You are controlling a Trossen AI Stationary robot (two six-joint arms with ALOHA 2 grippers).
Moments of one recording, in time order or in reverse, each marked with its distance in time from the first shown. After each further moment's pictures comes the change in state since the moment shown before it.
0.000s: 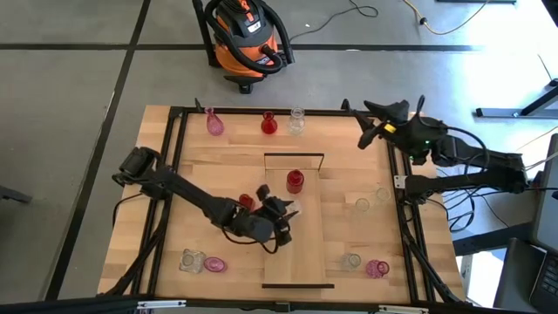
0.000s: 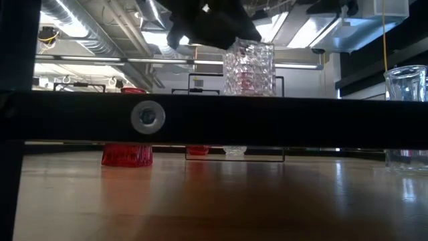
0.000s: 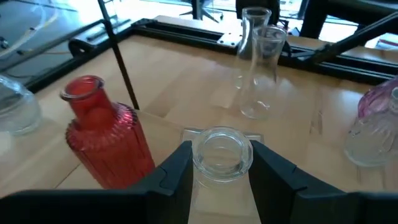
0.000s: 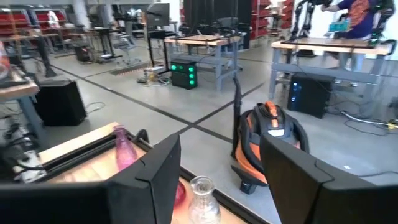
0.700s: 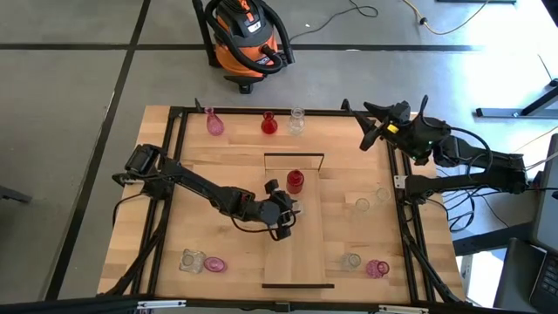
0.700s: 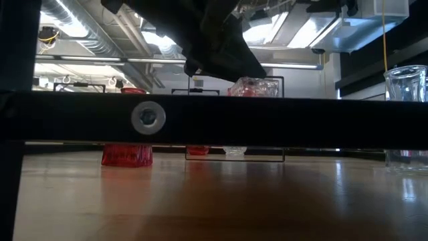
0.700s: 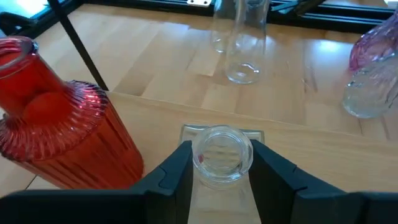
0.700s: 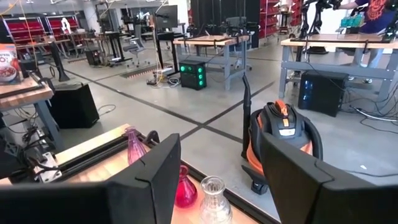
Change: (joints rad) left arm 0.111 0.025 -0.065 0.037 0.297 0.120; right arm 0.002 -0.011 -0.001 -0.004 -0.030 0.030
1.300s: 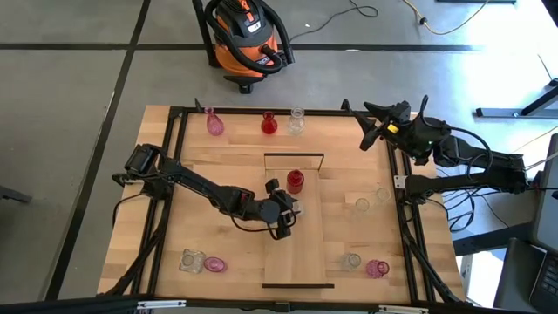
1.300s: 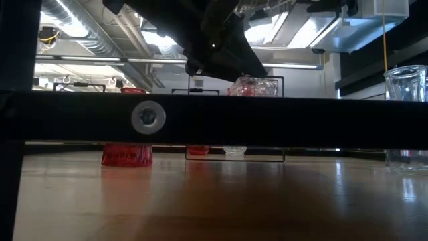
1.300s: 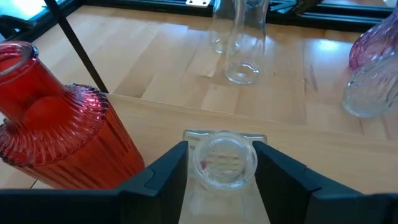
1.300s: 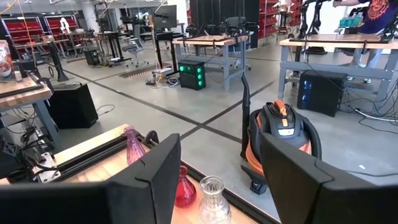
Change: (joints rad) left arm 0.010 -0.011 -0.004 0.027 0.000 0.022; right arm 0.000 0.000 0.000 -0.002 0.004 0.000
